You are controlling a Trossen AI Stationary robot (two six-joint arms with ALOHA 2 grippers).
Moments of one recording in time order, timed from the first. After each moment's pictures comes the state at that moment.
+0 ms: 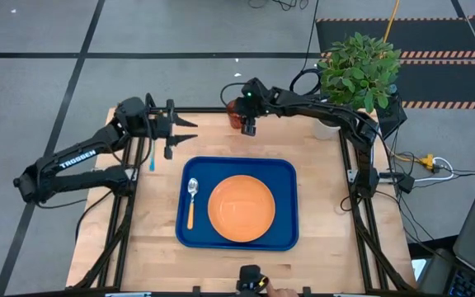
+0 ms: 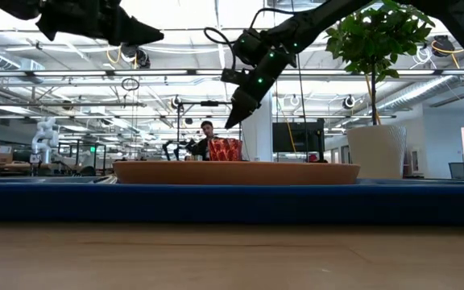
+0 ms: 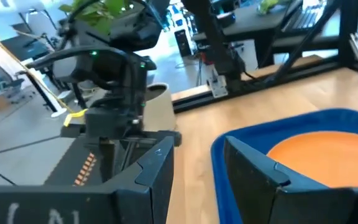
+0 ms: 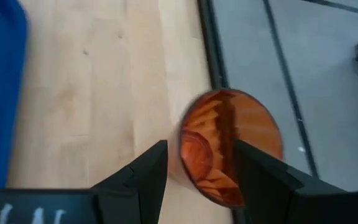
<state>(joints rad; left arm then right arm) 0.65 0.87 0.68 0.02 0.62 0.44 -0.52 1.97 1.62 -0.46 -0.04 -0.49</state>
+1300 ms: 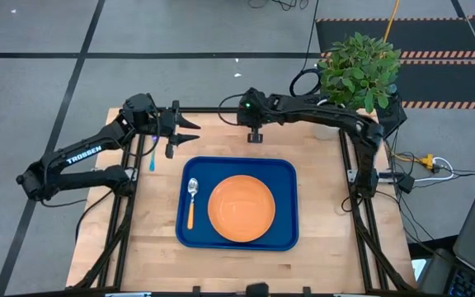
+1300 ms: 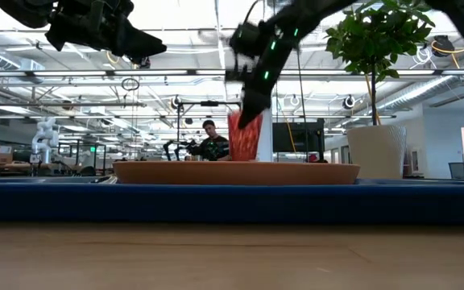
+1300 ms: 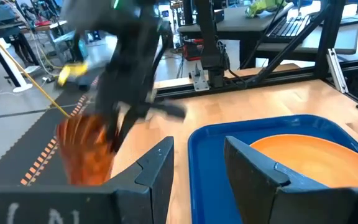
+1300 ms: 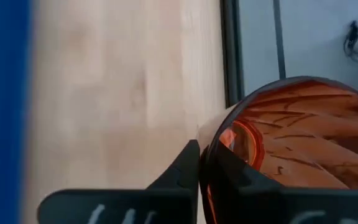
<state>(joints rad) 0.71 0.94 0.68 0.02 0.74 0.33 -0.43 1.91 1.62 -0.65 0.15 -0.52</state>
